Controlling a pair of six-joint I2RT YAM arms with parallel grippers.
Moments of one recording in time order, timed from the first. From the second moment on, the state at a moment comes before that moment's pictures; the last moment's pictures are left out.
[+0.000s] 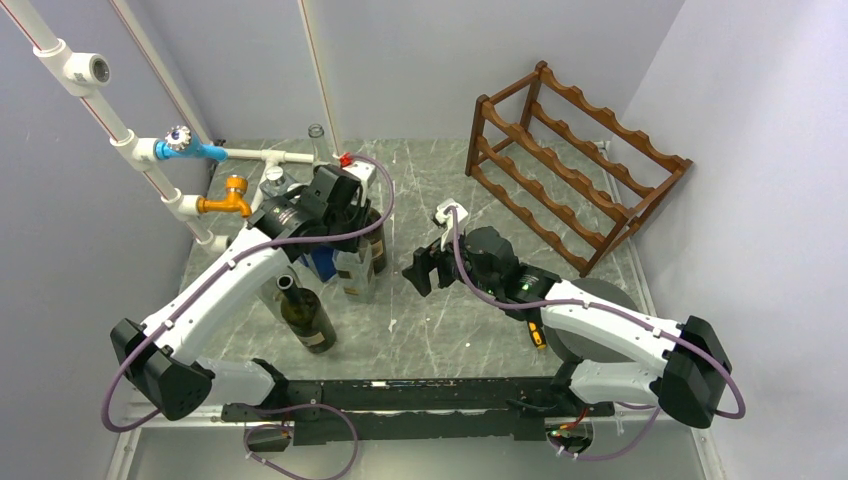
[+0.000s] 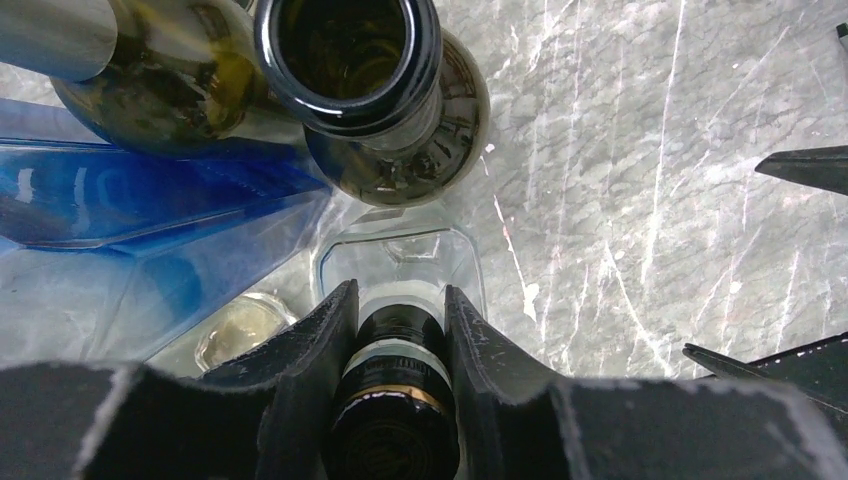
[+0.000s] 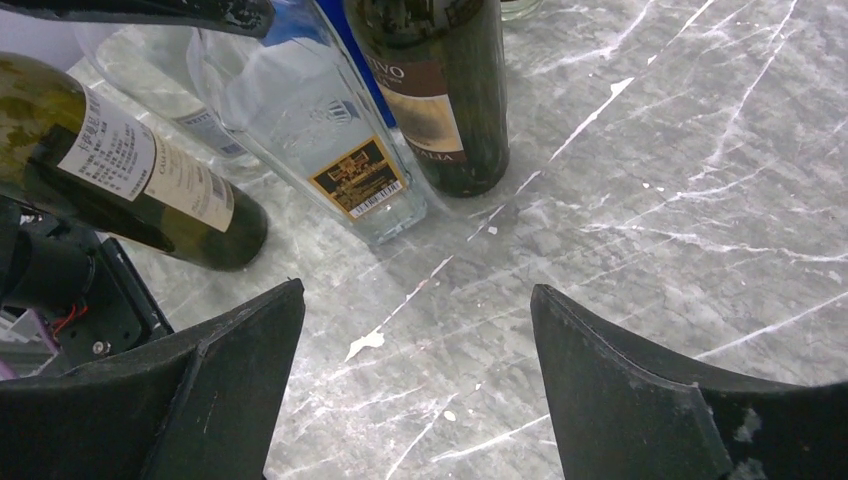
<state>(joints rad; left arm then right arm) -0.65 1.30 1.38 -0.93 -0.20 -0.25 0.90 1.16 0.79 0.03 0.00 0.23</state>
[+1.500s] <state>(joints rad) -0.65 1.03 1.04 -0.56 0.14 -0.38 0.91 1.12 0.60 0.28 -0.19 -0.01</state>
